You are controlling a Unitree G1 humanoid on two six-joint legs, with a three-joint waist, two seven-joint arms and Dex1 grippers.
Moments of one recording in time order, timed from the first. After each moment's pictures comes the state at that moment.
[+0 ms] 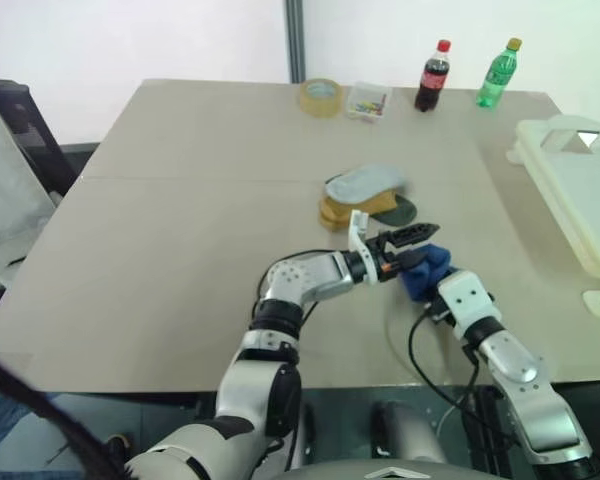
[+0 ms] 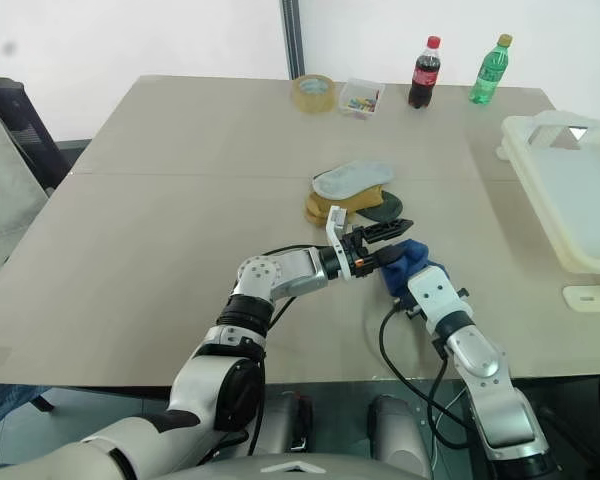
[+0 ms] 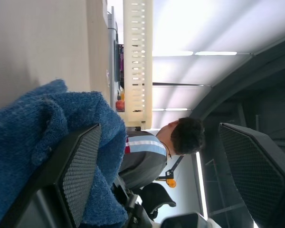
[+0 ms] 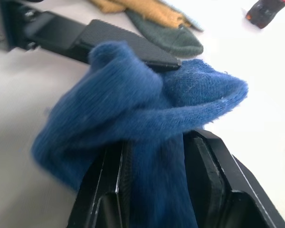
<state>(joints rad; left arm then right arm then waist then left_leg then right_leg) -0.76 -0.14 0.19 0.67 -1.15 1.07 -0.32 0.19 -0.41 0.11 -0.40 -0.14 0.23 0.28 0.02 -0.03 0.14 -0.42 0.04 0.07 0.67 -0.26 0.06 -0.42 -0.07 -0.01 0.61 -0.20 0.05</state>
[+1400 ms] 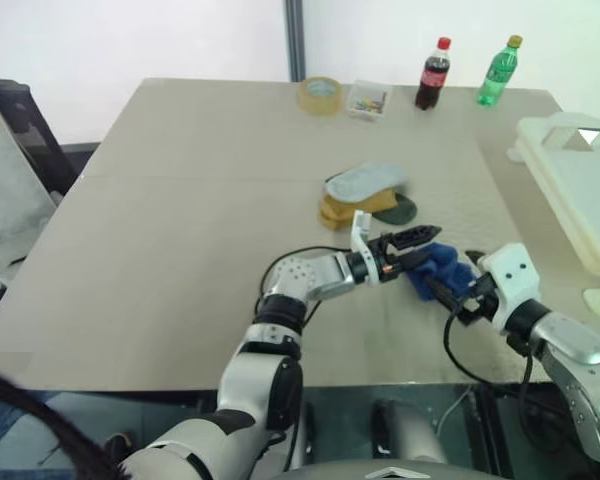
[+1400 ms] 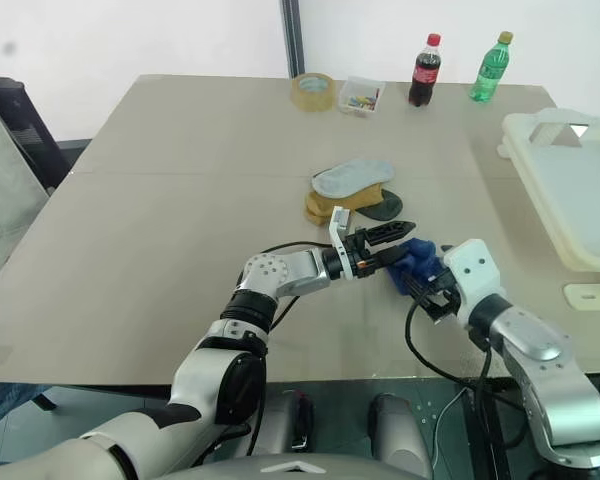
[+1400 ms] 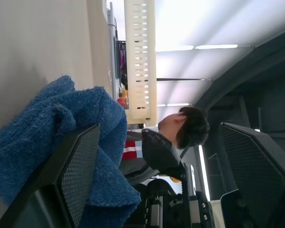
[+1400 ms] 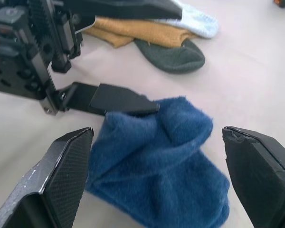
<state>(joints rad) -0.79 -0.14 0.19 0.72 -1.04 1.06 -0.44 0.08 -0.51 -0.09 -0.68 0.22 0.69 0.45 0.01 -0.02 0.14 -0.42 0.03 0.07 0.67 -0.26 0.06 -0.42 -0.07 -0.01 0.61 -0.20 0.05</state>
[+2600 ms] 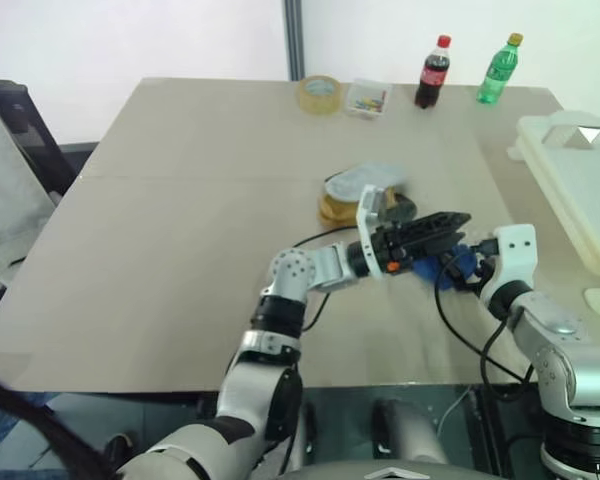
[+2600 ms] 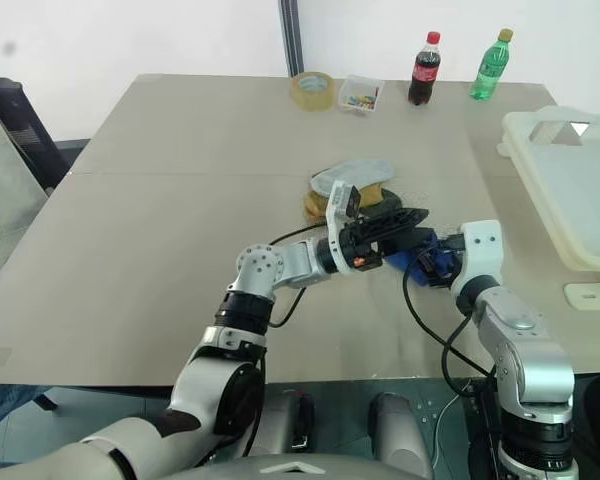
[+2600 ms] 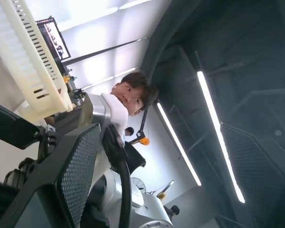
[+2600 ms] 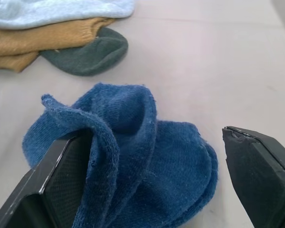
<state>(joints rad) -0.72 -0.13 0.08 0.39 -1.07 1.17 -0.73 -0.10 -0.26 -0.20 -0.52 0.28 0.88 0.19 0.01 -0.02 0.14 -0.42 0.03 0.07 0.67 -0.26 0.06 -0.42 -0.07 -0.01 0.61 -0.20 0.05</state>
